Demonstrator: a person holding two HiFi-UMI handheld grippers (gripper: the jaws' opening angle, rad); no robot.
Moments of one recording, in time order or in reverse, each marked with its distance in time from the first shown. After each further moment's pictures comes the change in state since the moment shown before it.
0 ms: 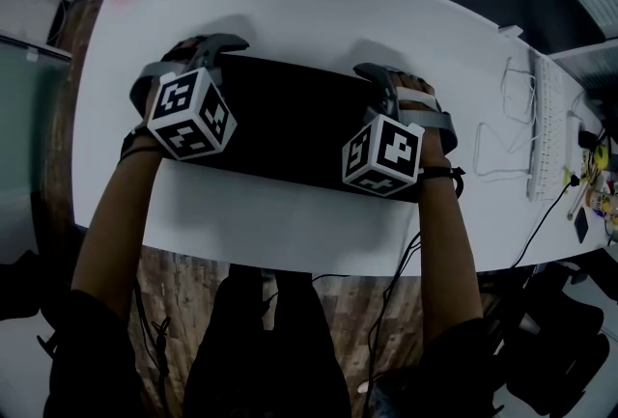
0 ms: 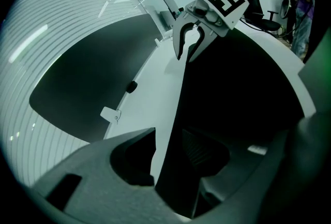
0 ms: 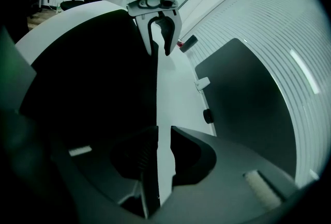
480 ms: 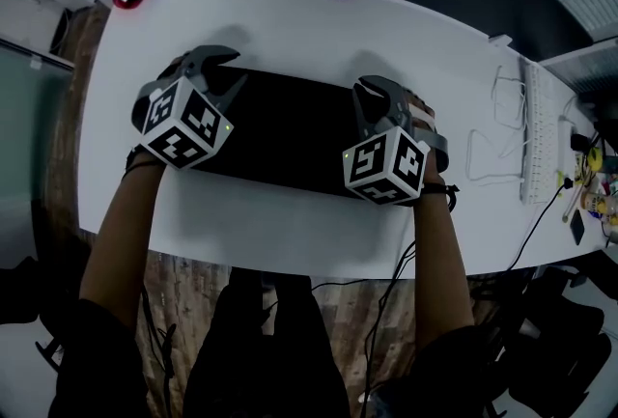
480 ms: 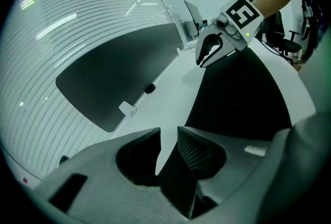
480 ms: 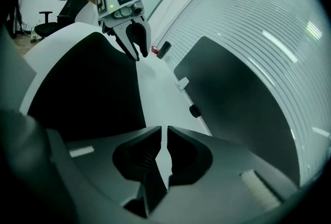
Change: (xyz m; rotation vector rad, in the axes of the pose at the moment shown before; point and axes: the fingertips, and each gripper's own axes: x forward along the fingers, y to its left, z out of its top) left arm -0.032 0.021 0.003 -0.232 -0.079 0.095; right arm -0.028 -0.023 0.001 0.266 -0.053 -0.099
